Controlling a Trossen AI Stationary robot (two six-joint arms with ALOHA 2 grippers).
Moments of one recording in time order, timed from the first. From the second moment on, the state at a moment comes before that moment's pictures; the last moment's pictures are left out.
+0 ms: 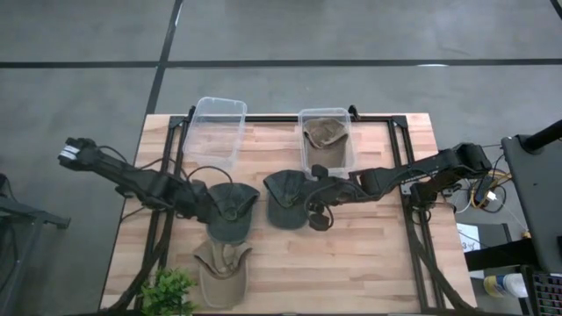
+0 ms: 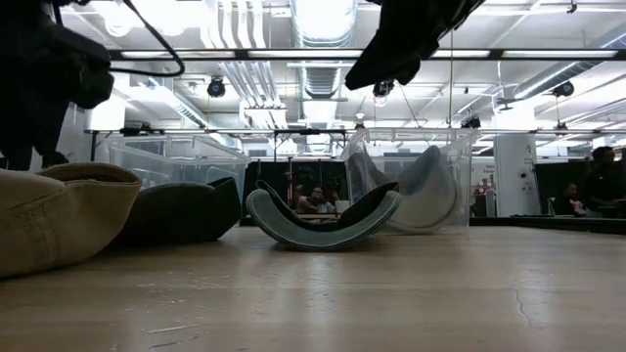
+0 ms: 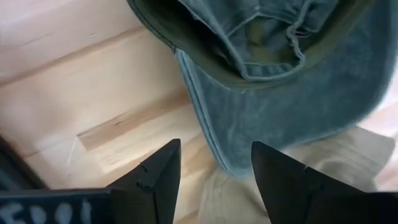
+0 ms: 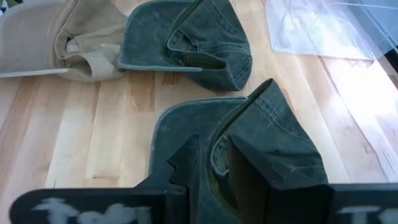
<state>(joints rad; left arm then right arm) -0.35 0.93 0.67 -0.98 -0.02 -1.54 0.17 1.49 1.05 -0.25 0.21 0.16</state>
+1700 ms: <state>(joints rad) -0.35 0.93 0.79 -0.87 -0.19 -1.47 0.17 1.49 1.01 -0.22 0.21 0.18</state>
